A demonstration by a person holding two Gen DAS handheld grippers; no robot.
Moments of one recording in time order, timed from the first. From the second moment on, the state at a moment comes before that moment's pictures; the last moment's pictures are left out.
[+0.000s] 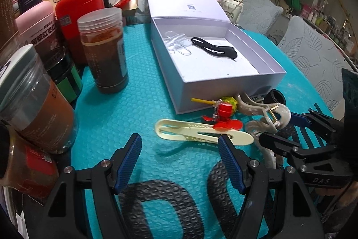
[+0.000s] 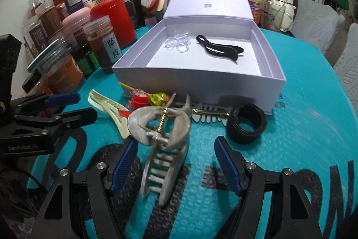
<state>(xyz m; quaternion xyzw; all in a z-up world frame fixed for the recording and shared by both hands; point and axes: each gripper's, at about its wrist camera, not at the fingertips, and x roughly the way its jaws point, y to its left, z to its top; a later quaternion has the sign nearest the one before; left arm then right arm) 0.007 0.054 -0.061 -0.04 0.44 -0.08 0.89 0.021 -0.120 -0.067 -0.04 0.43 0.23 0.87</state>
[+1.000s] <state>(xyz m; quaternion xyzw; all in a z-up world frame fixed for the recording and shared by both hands) 0.047 0.007 -0.084 0.00 0.49 -0.18 0.85 0.037 -0.154 -0.065 0.01 0.44 0.22 0.87</state>
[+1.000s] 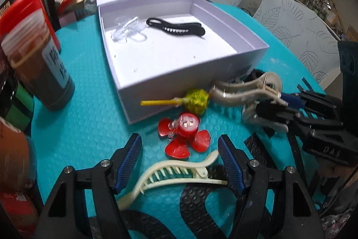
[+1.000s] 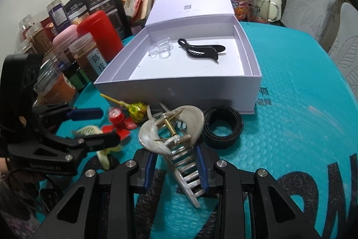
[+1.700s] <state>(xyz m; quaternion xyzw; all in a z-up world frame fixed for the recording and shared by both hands) 0.014 0.012 -0.089 0.03 0.51 -0.18 0.84 0.033 -0.146 -0.070 0.00 0.45 0.22 0.87</state>
